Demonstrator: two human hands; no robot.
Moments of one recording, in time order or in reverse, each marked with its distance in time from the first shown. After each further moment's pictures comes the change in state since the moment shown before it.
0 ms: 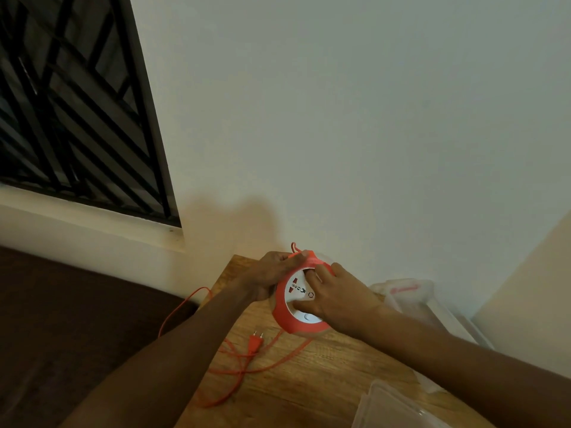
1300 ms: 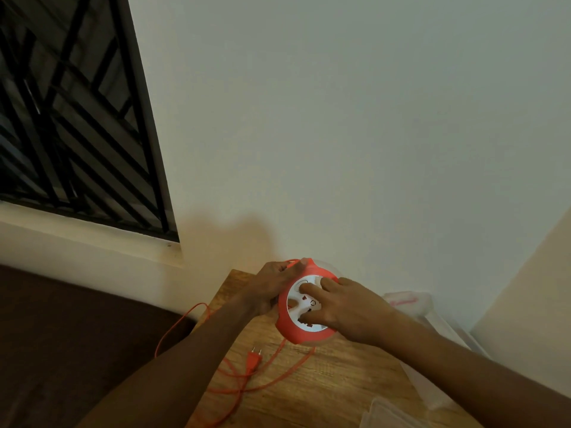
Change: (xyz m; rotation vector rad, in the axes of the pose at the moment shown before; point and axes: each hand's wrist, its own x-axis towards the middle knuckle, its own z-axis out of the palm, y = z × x) left_hand -0.005 0.008 0.008 -0.089 0.022 0.095; right_hand -0.015 0.019 0.010 0.146 0.158 -0.021
